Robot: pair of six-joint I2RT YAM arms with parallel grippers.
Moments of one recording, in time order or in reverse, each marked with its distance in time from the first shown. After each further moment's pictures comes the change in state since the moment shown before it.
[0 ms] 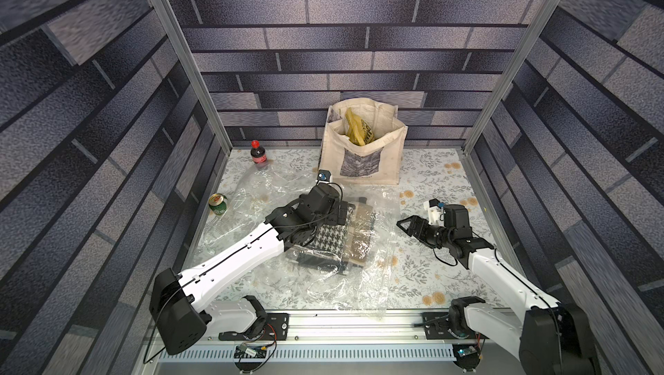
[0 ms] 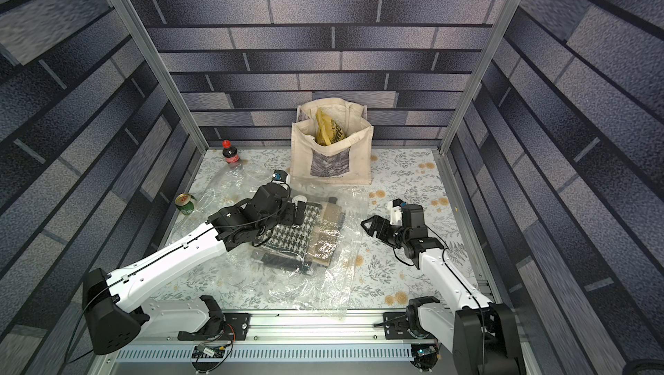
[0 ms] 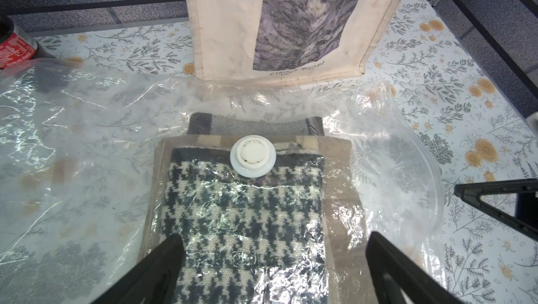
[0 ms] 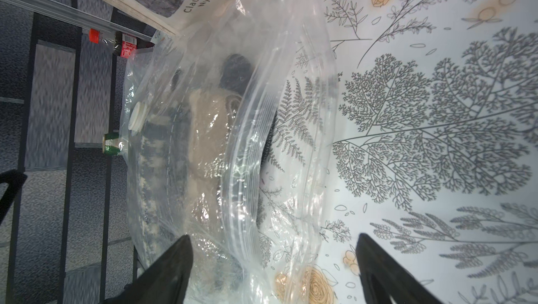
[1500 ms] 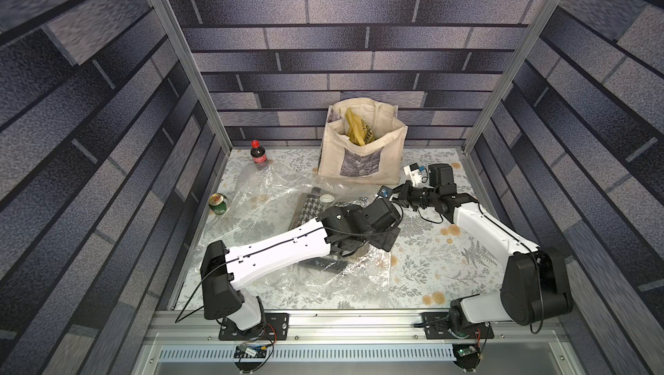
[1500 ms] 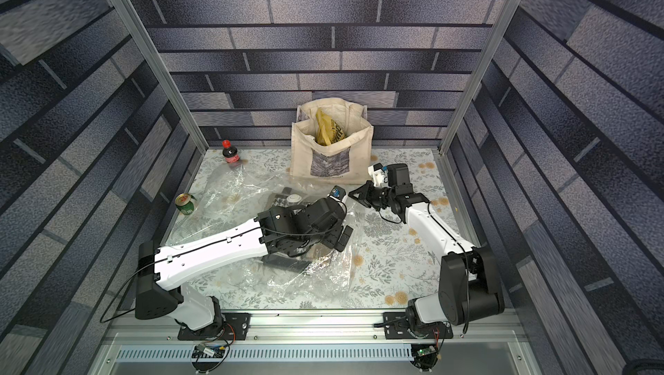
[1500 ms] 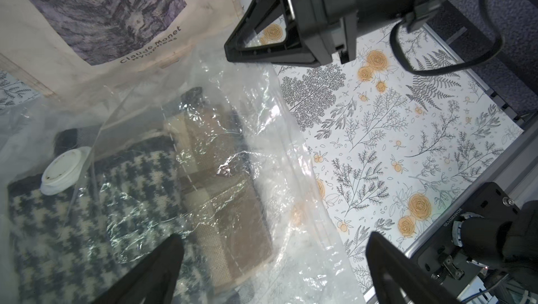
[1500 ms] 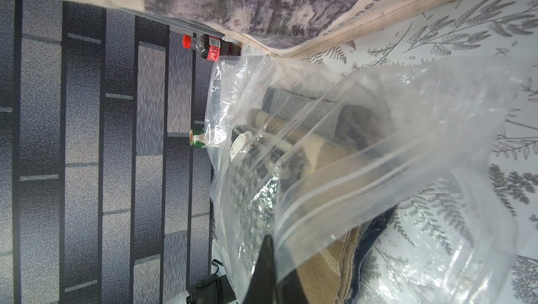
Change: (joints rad) left arm -0.361 0.370 0.486 -0.305 -0.004 -0.048; right arm 0.081 0.328 0.489 -0.078 -0.183 0.119
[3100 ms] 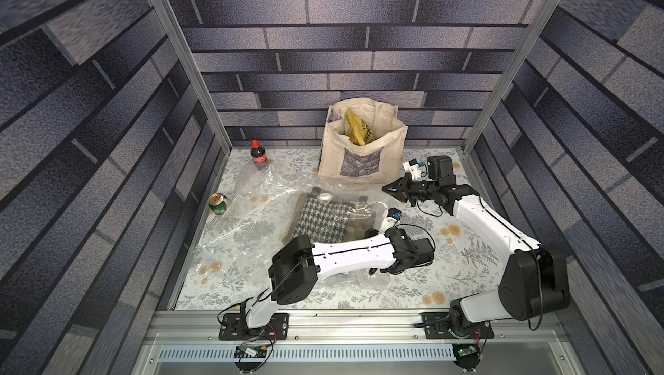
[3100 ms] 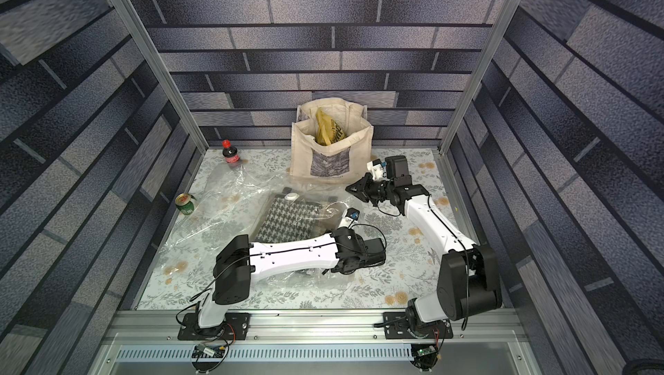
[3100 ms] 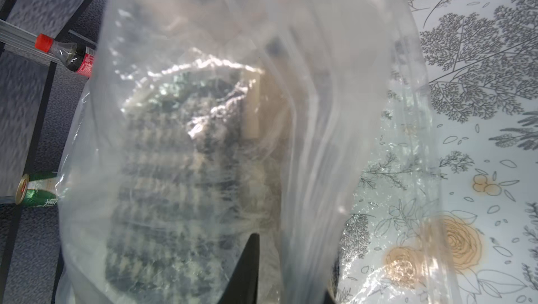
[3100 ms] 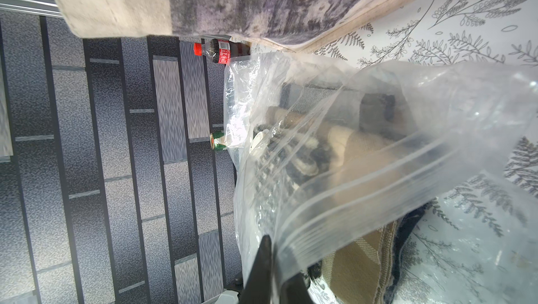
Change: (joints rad) left arm -0.117 0.421 0.196 -0.397 -0.481 -0.412; right arm 0.005 0.025 0.114 -0.085 -0.039 0.134
